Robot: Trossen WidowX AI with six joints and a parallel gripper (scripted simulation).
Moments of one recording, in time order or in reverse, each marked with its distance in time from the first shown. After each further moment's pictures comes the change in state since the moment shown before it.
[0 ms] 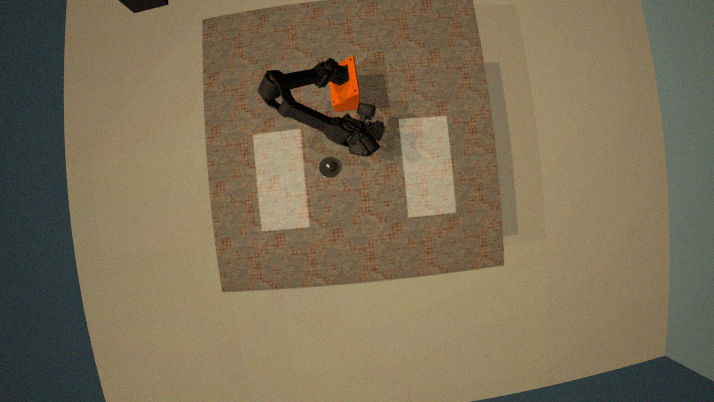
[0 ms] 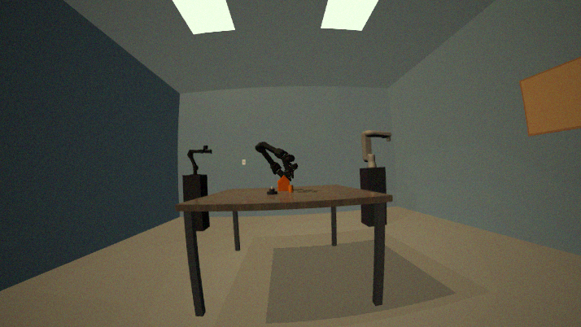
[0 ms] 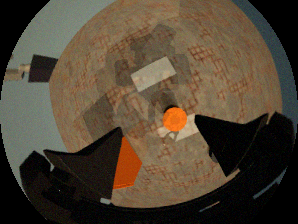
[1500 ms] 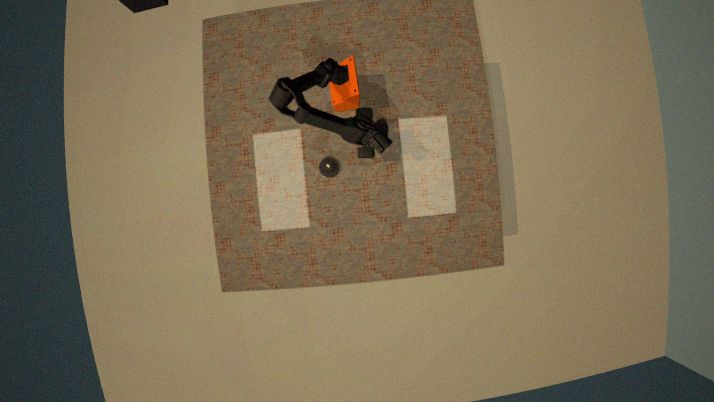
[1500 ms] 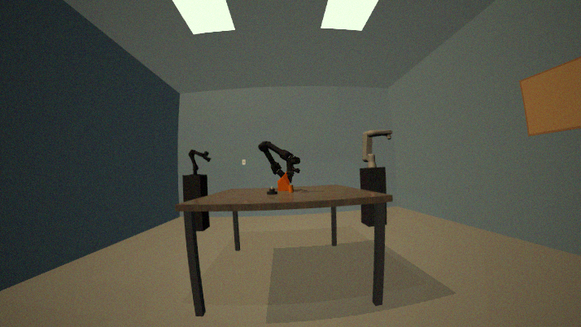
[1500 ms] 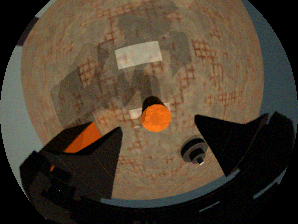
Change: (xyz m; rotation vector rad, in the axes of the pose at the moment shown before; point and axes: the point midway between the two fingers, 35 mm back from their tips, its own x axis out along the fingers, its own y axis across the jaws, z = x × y) arm 0.020 -0.019 -0.003 -0.278 0.252 -0.186
